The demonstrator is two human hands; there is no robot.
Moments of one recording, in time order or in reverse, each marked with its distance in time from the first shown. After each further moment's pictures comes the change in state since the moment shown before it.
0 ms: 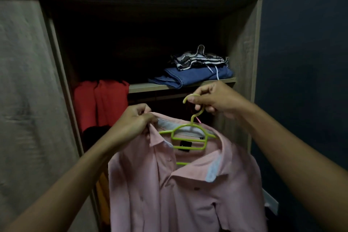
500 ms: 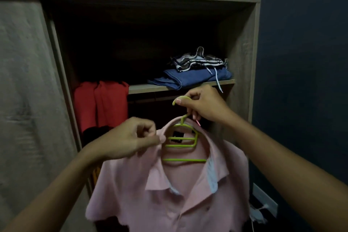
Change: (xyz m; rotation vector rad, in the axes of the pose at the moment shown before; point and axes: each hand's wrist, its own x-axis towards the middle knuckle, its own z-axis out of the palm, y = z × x) left_hand -0.035 0.012 -0.022 0.386 -0.419 0.185; right_hand 0.004 0.003 0.034 -0.189 0.151 -0.162
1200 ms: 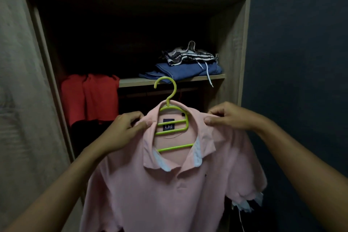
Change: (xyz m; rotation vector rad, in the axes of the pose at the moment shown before) left_hand 0.029 -0.064 0.021 0.131 0.309 0.098; right_hand -0.051 0.064 -0.077 -0.236 -0.429 0.062
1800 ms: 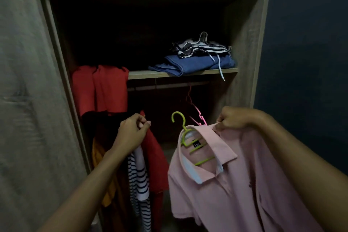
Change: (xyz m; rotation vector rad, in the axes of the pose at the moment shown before) left_hand -0.012 -0.051 0.047 0.085 0.289 -0.400; right_hand 0.035 0.013 0.016 -0.359 -0.185 0.316
